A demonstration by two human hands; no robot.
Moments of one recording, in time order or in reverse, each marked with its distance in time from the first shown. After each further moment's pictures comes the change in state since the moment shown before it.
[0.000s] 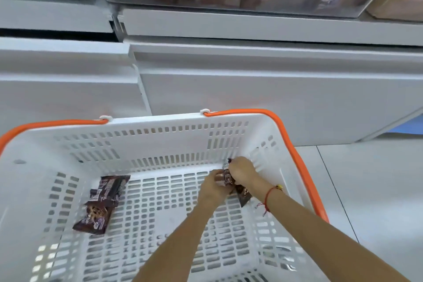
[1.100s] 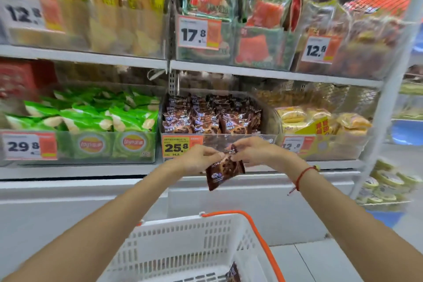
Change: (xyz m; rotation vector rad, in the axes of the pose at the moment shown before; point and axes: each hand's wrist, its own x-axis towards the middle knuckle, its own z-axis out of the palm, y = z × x) left_hand -0.255 0.287 -0.153 0.504 -0.059 0.801; right_hand -0.255 -0.167 -0.241 0.042 0.132 -0.599
